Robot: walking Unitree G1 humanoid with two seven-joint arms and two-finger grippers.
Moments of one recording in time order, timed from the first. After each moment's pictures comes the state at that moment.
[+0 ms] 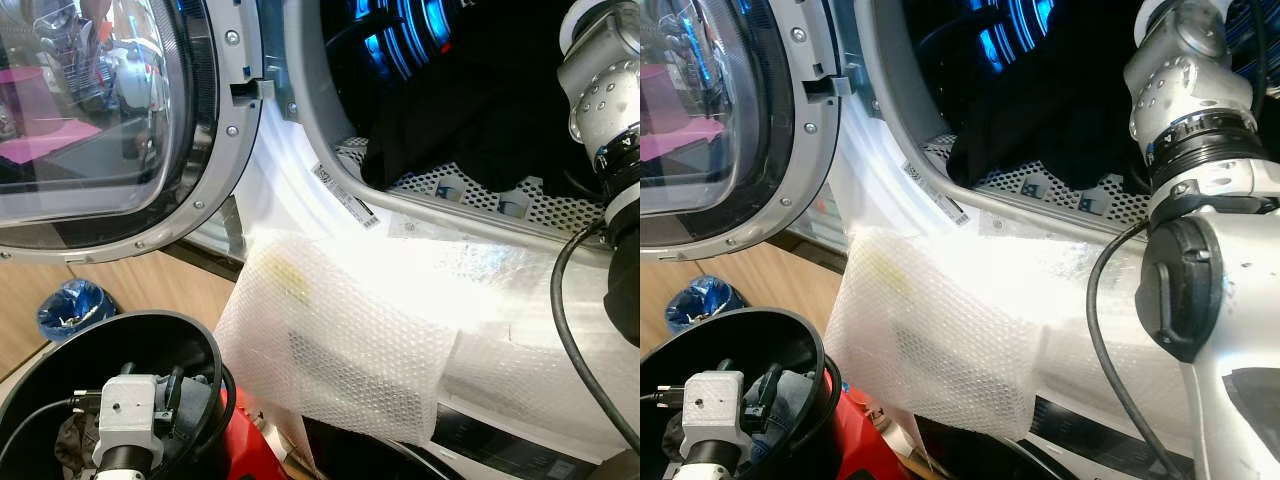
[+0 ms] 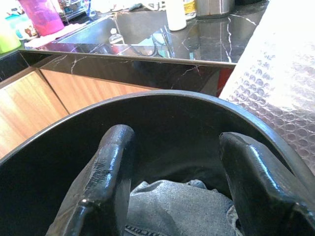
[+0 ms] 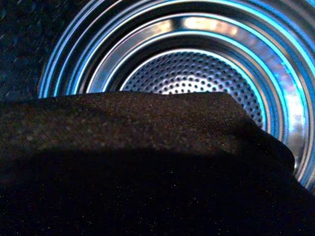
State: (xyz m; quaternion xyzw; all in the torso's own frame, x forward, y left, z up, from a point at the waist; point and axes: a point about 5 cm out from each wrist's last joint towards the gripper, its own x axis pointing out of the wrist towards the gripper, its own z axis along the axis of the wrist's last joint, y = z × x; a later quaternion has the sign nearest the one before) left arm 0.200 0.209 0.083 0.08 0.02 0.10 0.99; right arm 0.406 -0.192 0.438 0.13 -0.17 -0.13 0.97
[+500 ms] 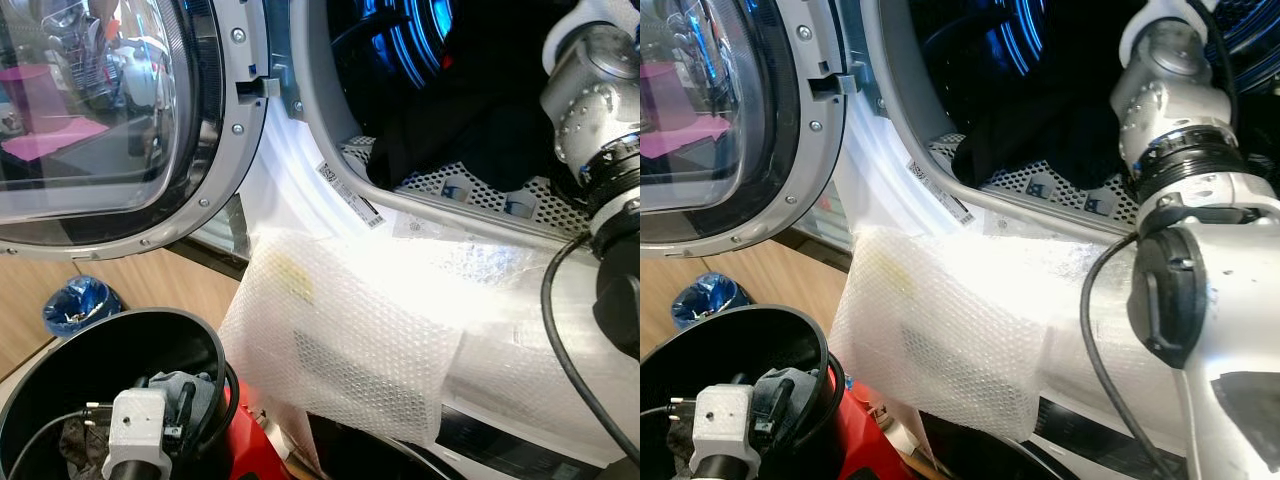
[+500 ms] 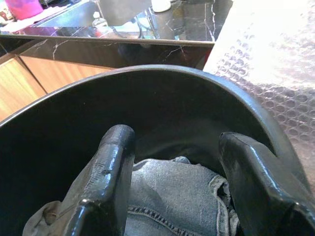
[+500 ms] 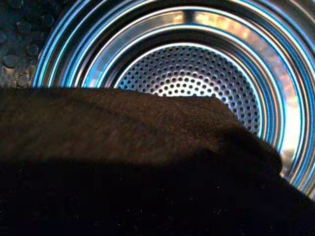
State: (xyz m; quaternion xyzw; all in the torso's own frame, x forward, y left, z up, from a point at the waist) left arm 0.190 0.201 0.074 0.08 0.05 0.07 0.99; right arm 0.407 -0.205 0.428 0.05 -0.17 -0.15 0.97
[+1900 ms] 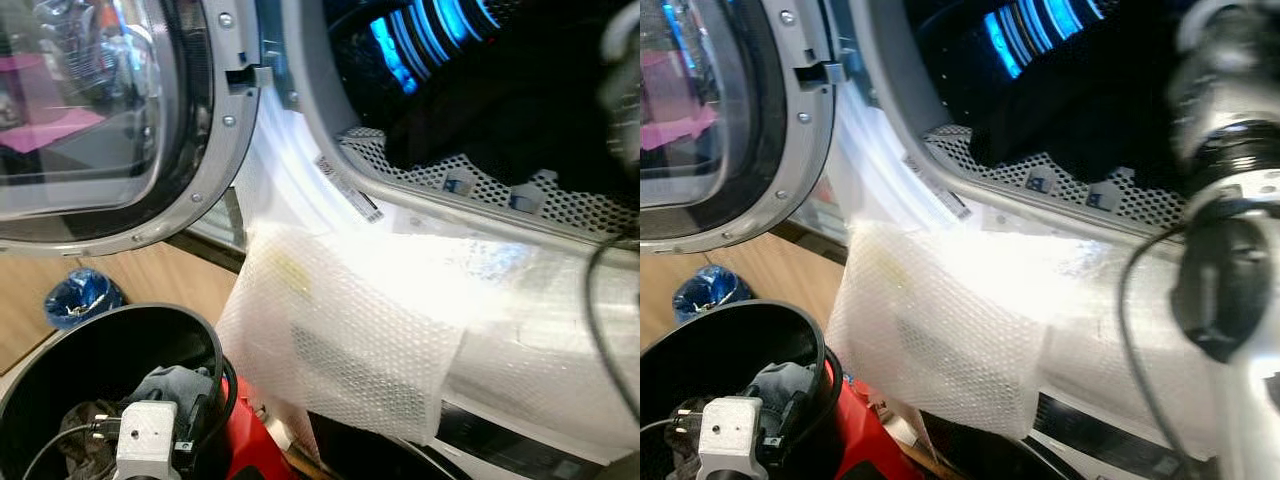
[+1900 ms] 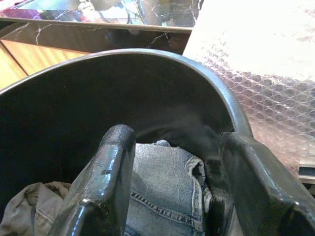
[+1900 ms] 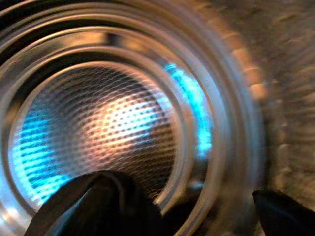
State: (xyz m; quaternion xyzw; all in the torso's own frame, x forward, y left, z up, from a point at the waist) left arm 0.176 0.190 0.077 0.06 0.06 0.06 0.99; right arm 0.383 -0.264 0.447 0.07 -0.22 -0.28 0.93
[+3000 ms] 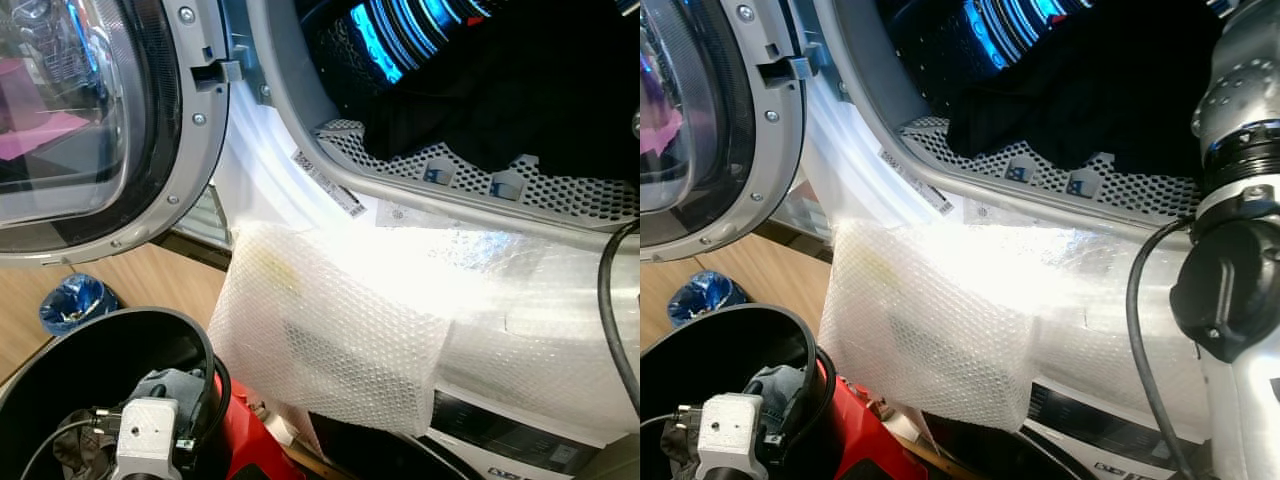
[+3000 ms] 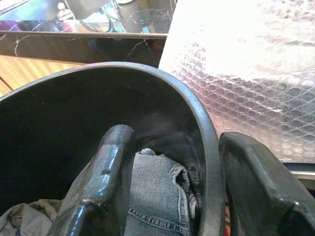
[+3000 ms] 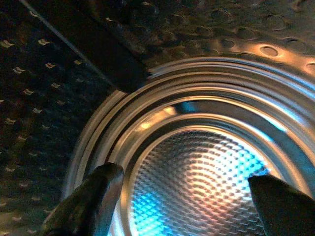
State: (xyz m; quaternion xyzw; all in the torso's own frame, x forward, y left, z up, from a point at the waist) left arm 0.176 0.186 0.084 0.05 0.06 0.03 1.00; right arm 0.374 -0.243 0.472 0.20 -0.39 0.02 0.90
